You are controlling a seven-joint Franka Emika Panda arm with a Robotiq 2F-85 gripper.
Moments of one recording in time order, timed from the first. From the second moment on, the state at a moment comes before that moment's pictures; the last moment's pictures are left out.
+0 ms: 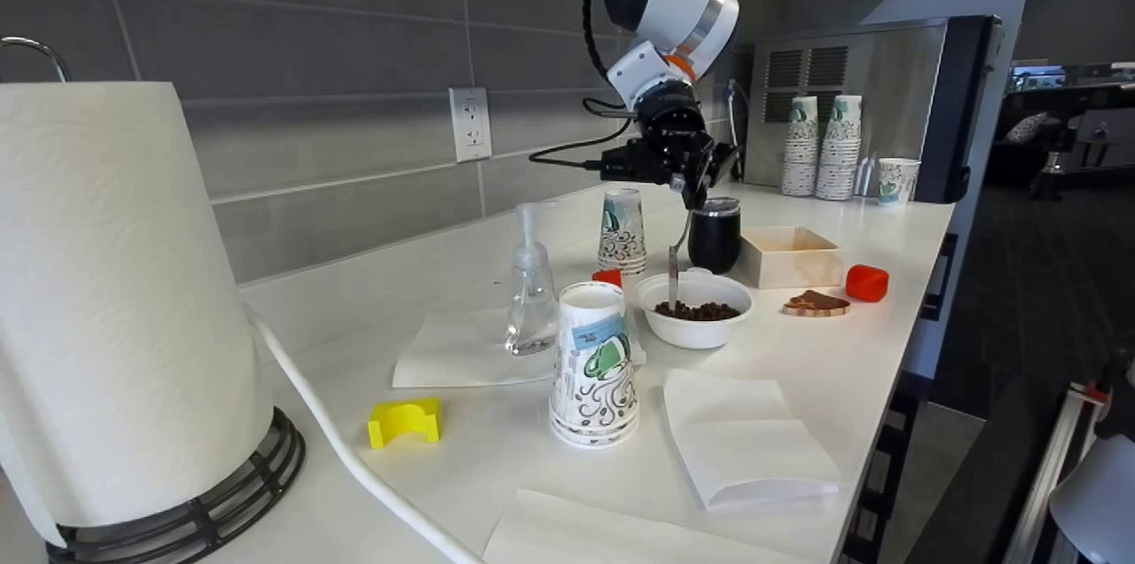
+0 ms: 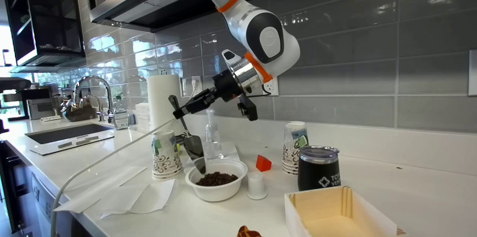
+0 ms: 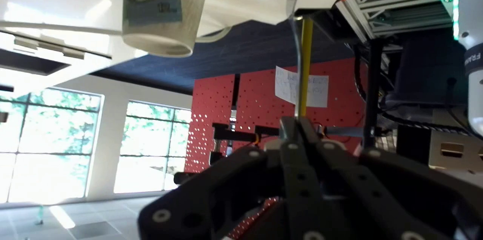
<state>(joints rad) -0.19 0.21 0.19 -2.03 0.57 1.29 -2.71</state>
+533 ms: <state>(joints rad) -0.18 0.28 0.10 -2.00 0.56 1.14 -2.71</state>
